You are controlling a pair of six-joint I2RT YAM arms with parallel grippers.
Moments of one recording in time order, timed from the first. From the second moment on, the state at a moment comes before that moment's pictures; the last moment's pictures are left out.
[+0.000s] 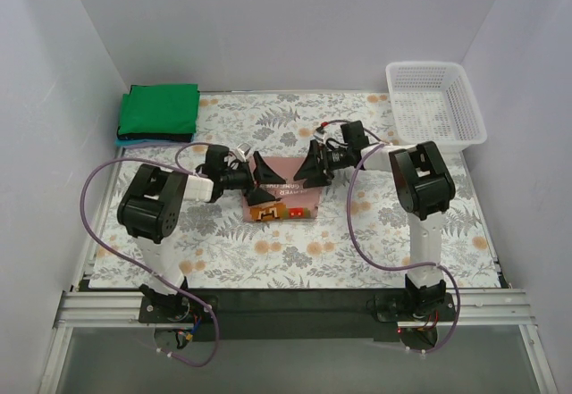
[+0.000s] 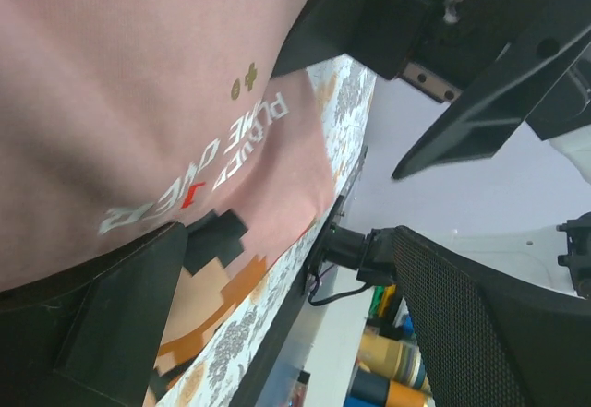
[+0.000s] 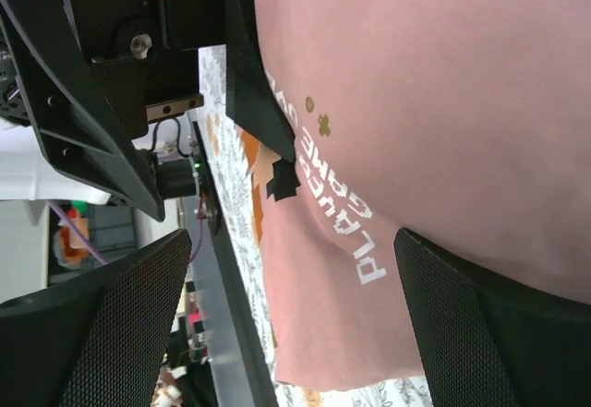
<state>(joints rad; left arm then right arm) -0.30 1.89 0.82 0.41 0.88 -0.98 0.35 2.12 1.25 0.00 -1.11 0.50</state>
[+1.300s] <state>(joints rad) 0.36 1.37 1.00 -0.44 0.65 -0.56 1.07 1.97 1.53 -0.55 -0.11 -0.31</state>
